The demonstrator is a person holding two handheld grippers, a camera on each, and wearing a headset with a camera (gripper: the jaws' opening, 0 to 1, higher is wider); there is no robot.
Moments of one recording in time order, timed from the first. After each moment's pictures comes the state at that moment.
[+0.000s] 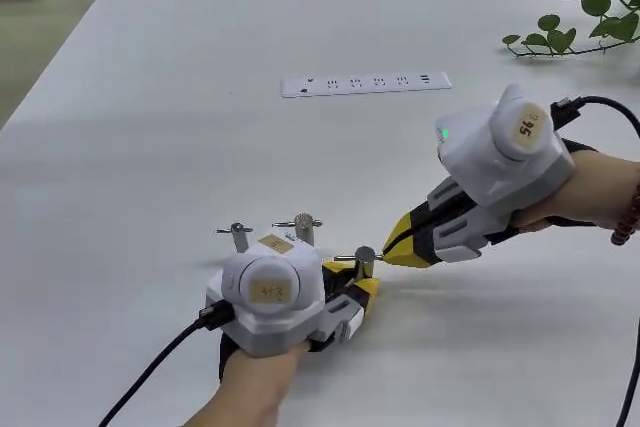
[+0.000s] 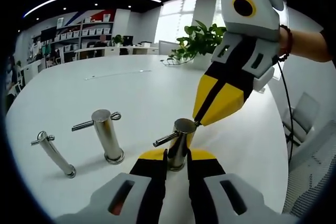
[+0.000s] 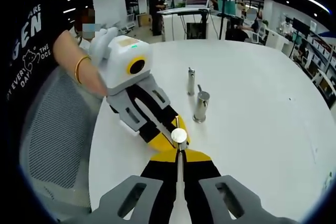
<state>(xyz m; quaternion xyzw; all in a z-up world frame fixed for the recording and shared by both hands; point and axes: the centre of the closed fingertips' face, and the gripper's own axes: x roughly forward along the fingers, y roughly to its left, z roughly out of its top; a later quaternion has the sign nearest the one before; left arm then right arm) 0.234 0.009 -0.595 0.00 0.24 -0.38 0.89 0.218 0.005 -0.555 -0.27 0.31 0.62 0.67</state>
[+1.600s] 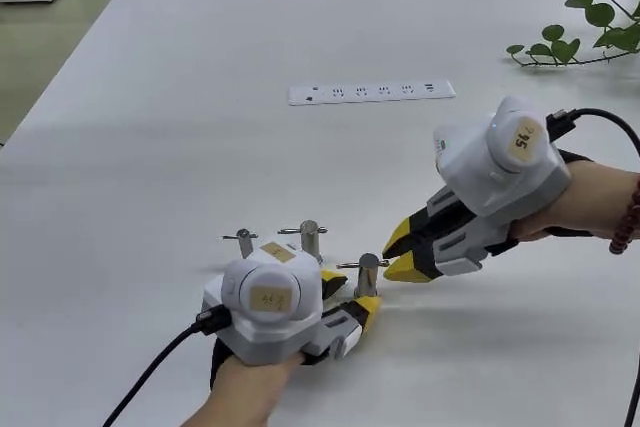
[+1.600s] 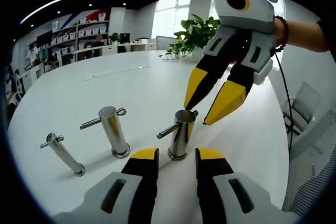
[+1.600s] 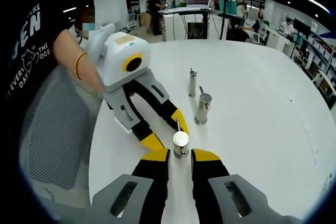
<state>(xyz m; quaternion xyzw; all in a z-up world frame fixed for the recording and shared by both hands) 0.224 0.023 -0.595 0.04 0.26 -0.38 0.89 0.217 0.013 -0.554 -0.27 0.31 0.61 0.67</state>
